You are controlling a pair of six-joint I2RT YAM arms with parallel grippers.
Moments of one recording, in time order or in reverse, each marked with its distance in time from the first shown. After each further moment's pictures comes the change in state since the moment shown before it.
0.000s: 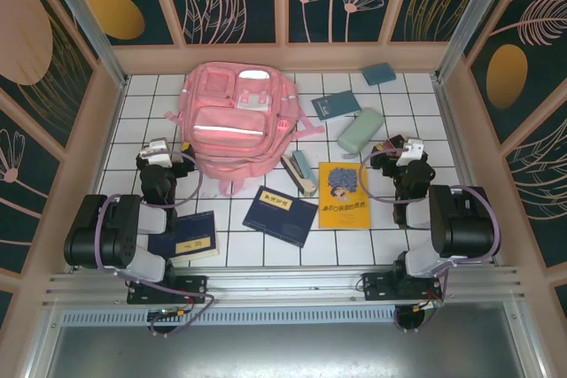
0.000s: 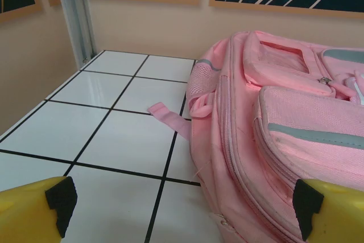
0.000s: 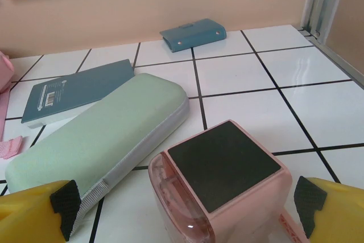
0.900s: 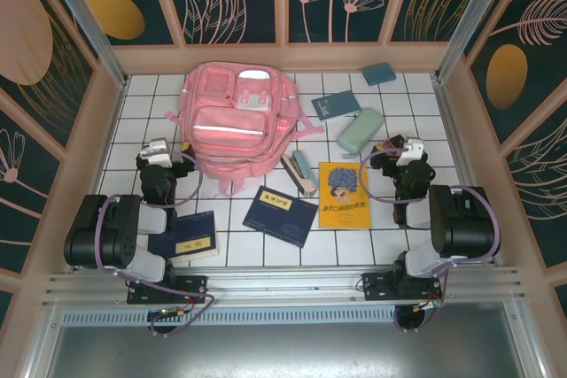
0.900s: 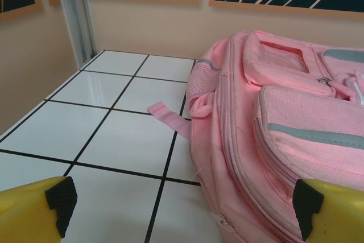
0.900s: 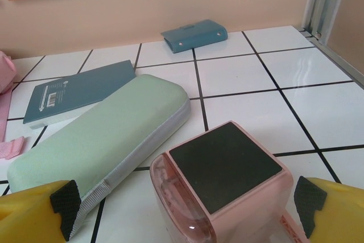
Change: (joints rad) left arm 0.000 -0.011 0.000 -0.010 0.001 0.000; right arm -0.003 0.000 0.000 0.003 -0.008 0.000
